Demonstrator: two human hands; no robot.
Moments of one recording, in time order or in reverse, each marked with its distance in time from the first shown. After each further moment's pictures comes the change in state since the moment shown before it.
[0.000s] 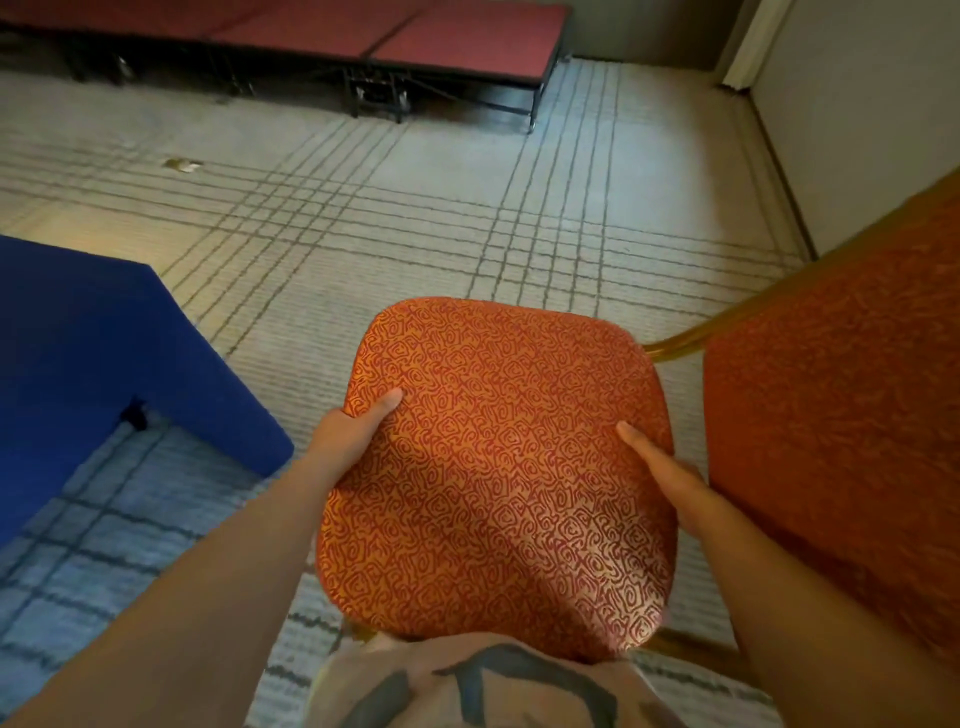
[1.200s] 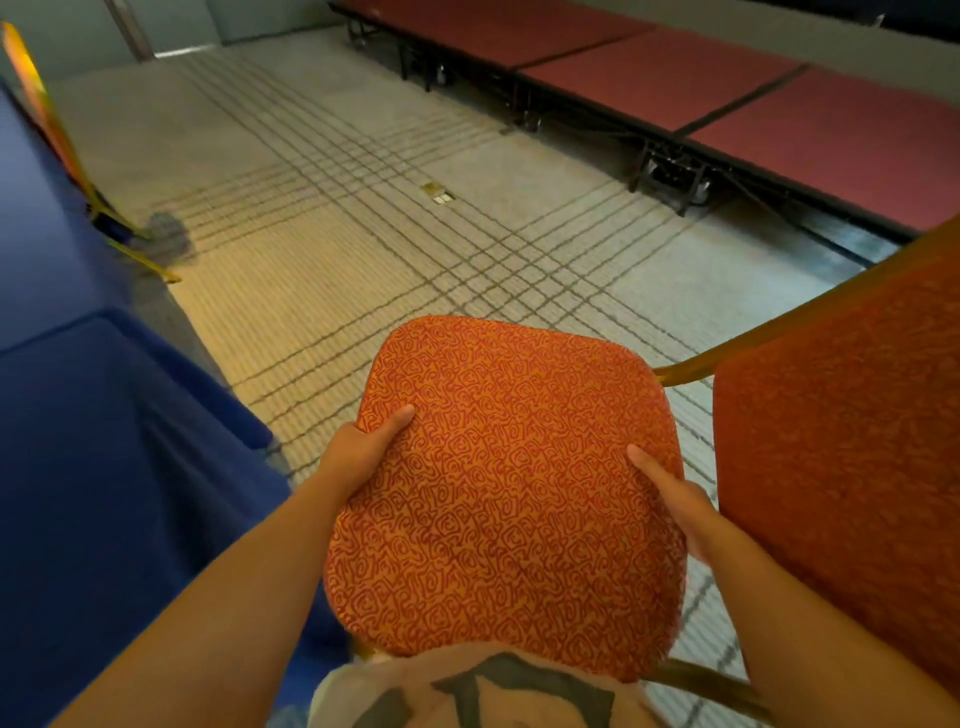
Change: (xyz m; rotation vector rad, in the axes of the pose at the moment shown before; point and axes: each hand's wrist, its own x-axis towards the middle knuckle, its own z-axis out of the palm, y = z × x) left_hand 0.682 0.225 -0.298 -0.278 0.443 -0.251; right_hand 0.486 -0.583 0.620 -0.352 -0.507 -0.057
